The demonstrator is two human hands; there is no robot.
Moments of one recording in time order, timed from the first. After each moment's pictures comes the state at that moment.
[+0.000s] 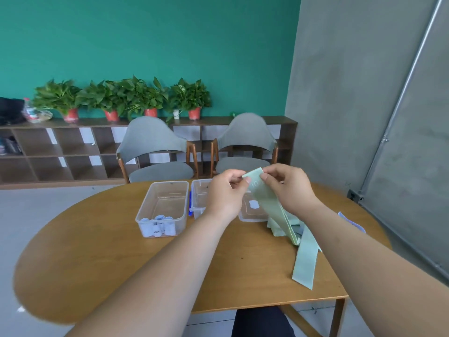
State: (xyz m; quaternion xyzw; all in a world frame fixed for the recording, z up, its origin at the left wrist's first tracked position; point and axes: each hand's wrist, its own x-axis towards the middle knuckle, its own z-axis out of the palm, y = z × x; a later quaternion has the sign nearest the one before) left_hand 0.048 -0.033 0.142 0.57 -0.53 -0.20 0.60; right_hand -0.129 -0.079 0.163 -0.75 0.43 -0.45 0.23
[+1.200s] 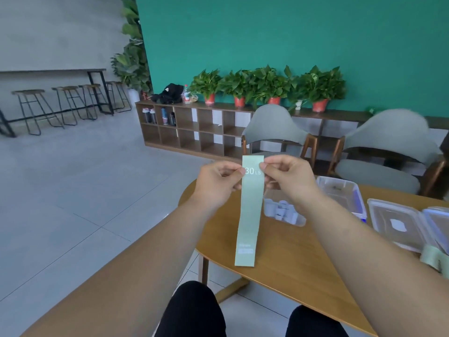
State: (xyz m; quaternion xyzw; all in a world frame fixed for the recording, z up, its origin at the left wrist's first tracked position) left_hand 0.293 0.169 0.155 0.69 -0.36 -0.12 0.62; right_hand 0.158 0.027 0.165 -0.71 0.23 -0.37 0.55
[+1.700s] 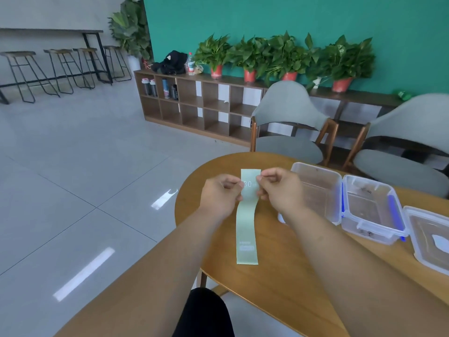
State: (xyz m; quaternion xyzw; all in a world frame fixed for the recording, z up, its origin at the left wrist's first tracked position) left_hand 0.375 0.107 0.063 0.74 -0.24 -0.16 0.61; right_hand 0.272 -0.027 0.071 -0.71 0.33 -0.34 0.52
